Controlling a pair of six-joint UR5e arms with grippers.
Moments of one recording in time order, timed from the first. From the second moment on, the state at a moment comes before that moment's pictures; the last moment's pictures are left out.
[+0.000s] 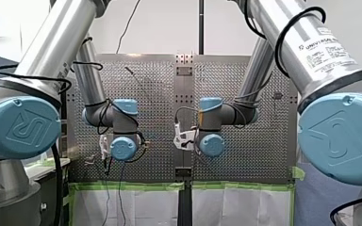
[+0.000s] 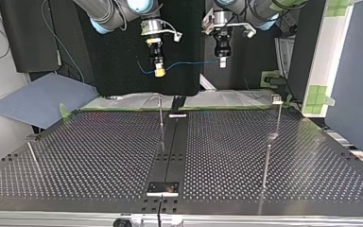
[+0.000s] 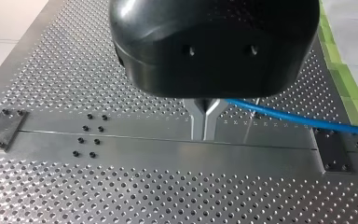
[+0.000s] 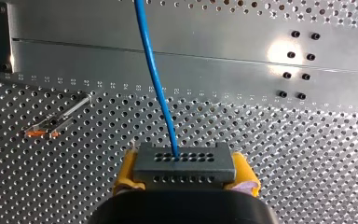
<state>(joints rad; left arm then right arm) -0.55 -1.99 -2.39 -1.89 -2.15 -1.63 2.37 -1.00 2.02 -1.04 1.83 1.47</state>
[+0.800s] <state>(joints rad) -0.55 -1.99 -2.39 -1.89 -2.15 -1.63 2.37 -1.00 2.02 -1.04 1.83 1.47</state>
